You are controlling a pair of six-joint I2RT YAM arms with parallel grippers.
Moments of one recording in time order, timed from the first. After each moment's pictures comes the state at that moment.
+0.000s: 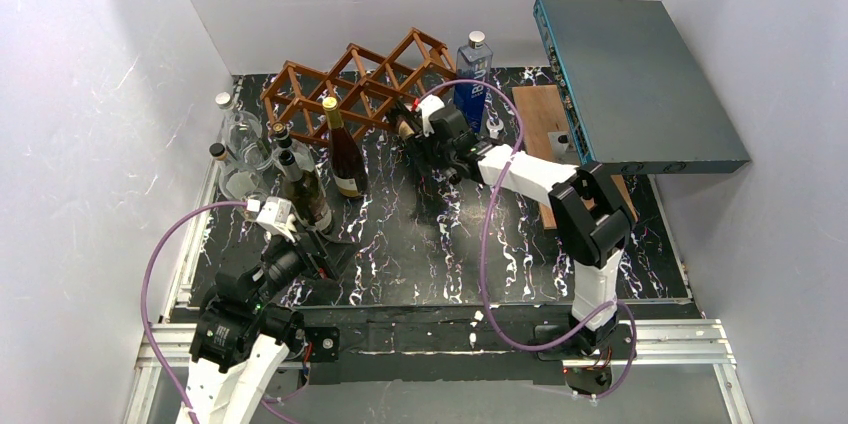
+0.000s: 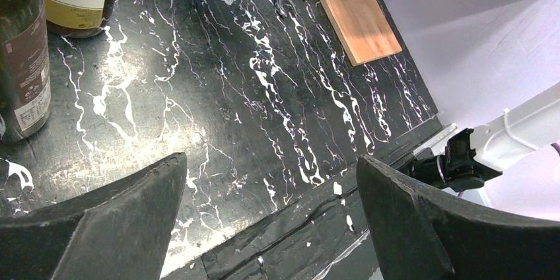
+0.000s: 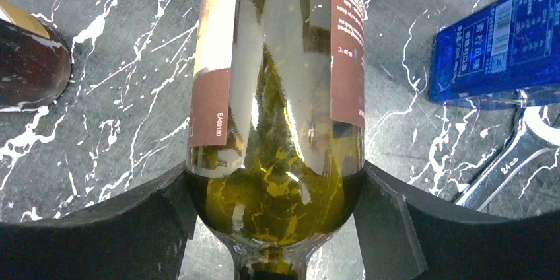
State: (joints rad) left arm -0.32 0.14 0.55 -0.67 0.33 -0.53; right arm 0.73 1.92 1.38 -0.09 0.12 0.02
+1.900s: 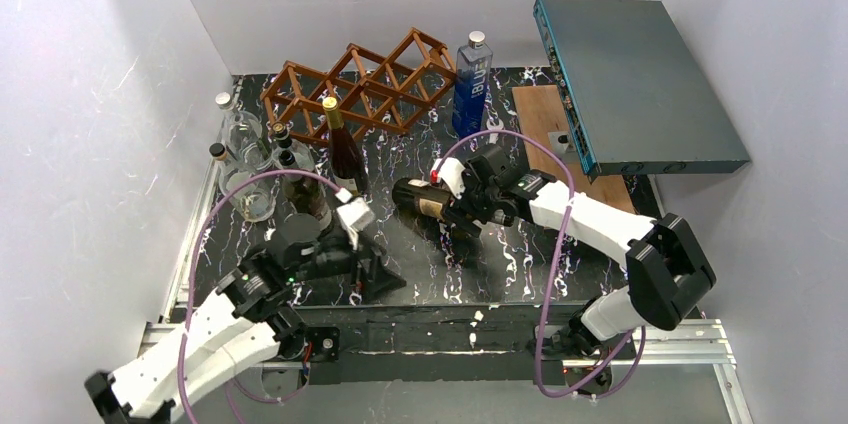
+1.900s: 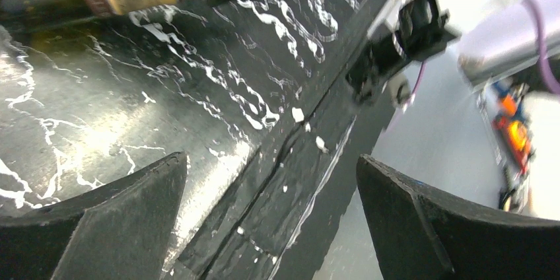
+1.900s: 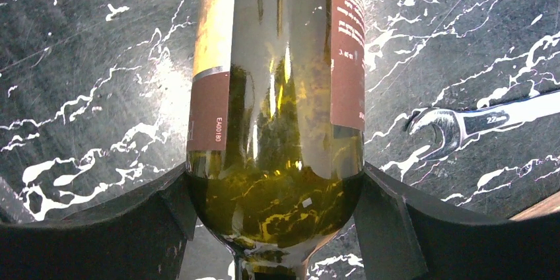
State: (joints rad) left arm -0.69 0.49 0.56 -0.46 0.46 -0.33; right arm 0.74 1.46 0.97 -0.41 -0.17 -0.42
